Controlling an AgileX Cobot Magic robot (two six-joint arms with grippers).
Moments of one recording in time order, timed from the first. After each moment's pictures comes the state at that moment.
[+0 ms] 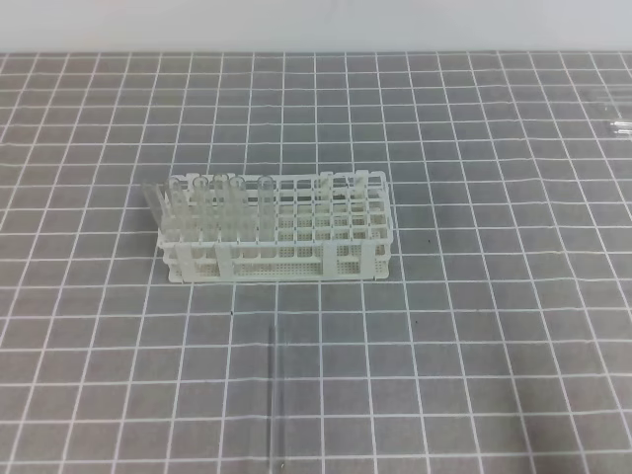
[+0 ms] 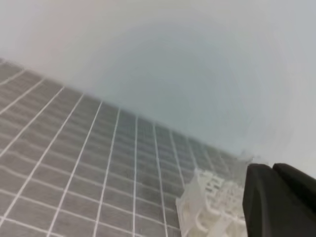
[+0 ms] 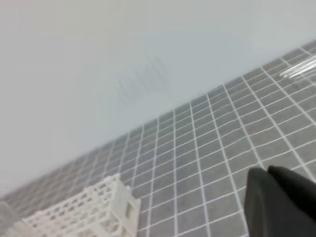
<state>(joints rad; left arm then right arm) -0.09 0.03 -0.05 0.04 0.02 -0.46 0.08 0.00 0.00 0.68 0.13 -0.09</state>
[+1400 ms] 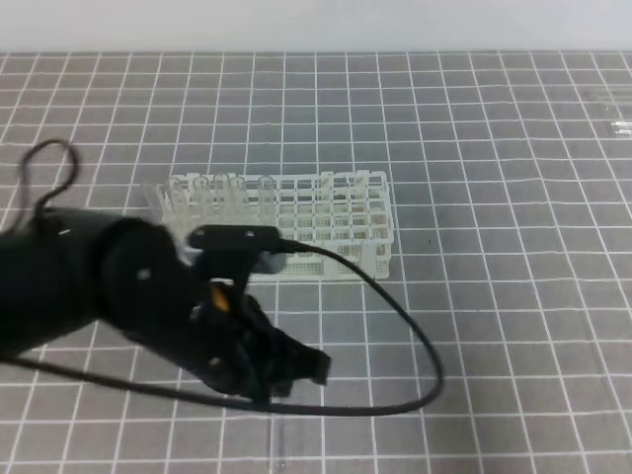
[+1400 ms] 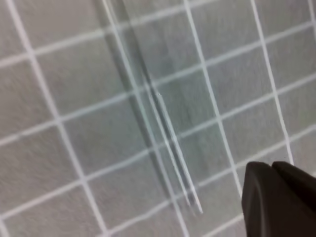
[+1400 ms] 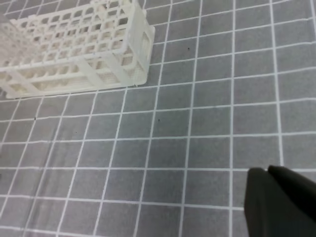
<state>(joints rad) -0.67 1.44 -0.90 -0.40 0.68 -0.03 0.08 0.56 -0.42 0.58 0.62 -0.23</state>
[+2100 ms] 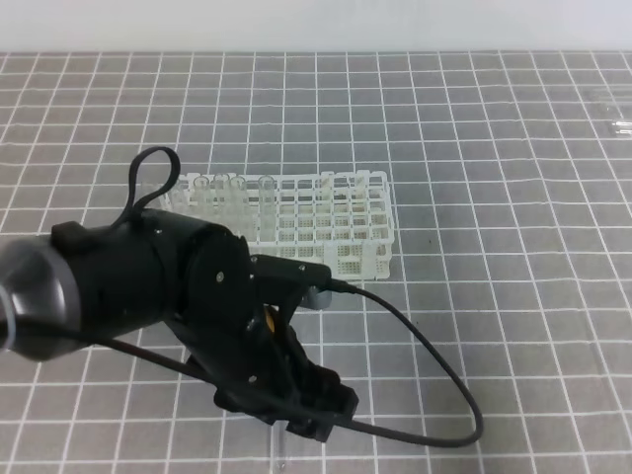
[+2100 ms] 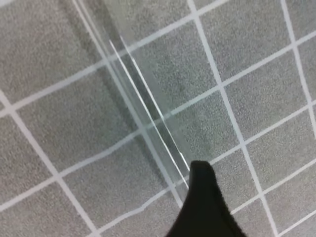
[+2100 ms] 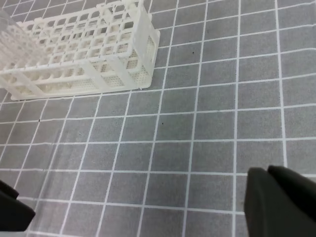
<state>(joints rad) -0.77 1.63 -1.02 -0.29 0.83 -0.10 0.08 0.56 -0.42 0.61 0.62 -0.27</state>
